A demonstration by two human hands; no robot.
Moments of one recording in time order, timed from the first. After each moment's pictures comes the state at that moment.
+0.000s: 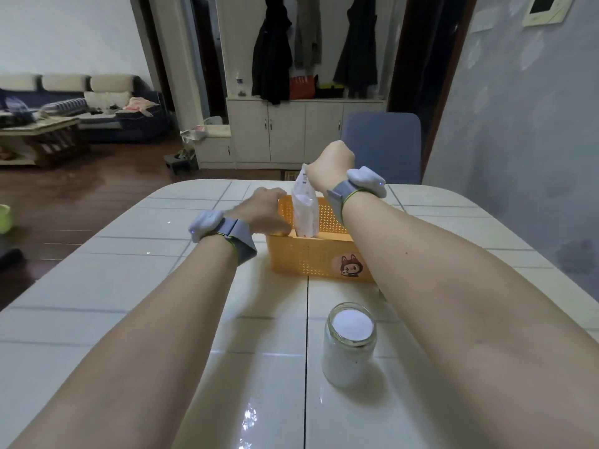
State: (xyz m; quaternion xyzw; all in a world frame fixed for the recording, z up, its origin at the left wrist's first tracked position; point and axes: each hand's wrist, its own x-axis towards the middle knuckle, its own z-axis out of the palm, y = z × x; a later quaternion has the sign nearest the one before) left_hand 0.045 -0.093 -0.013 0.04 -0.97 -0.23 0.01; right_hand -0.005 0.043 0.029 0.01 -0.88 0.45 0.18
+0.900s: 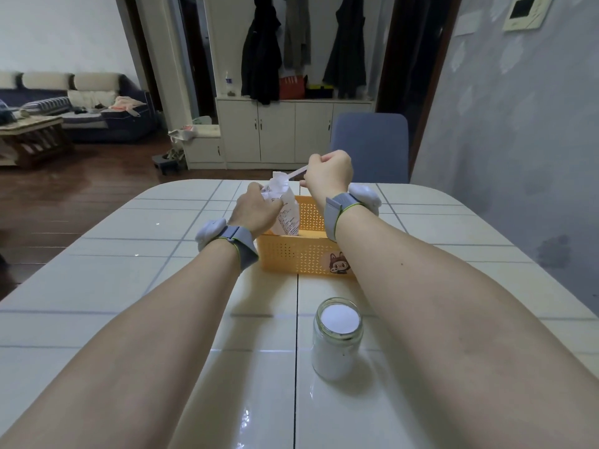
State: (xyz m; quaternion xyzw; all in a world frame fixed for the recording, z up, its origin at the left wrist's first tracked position) left_hand 0.038 -0.083 -0.036 0.11 -0.90 -0.41 0.12; right_hand -0.003 0.044 0.011 -0.05 -0.76 0.62 0.20
